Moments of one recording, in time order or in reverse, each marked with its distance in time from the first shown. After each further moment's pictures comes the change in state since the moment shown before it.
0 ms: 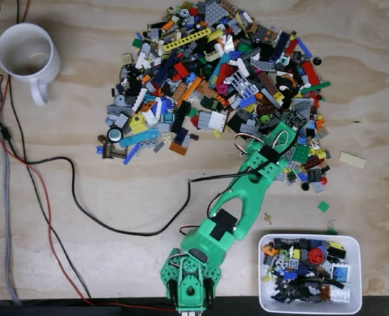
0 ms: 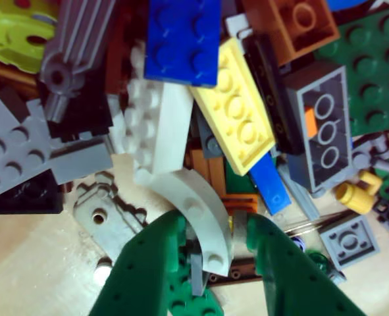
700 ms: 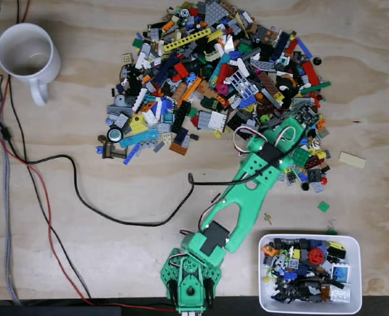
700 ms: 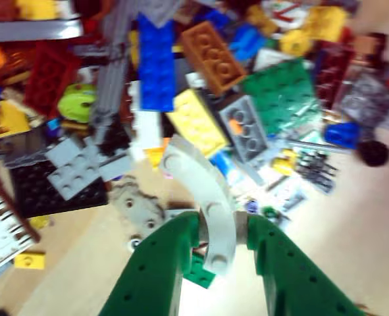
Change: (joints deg) arm 3.0 13.6 -12.3 19.5 8.4
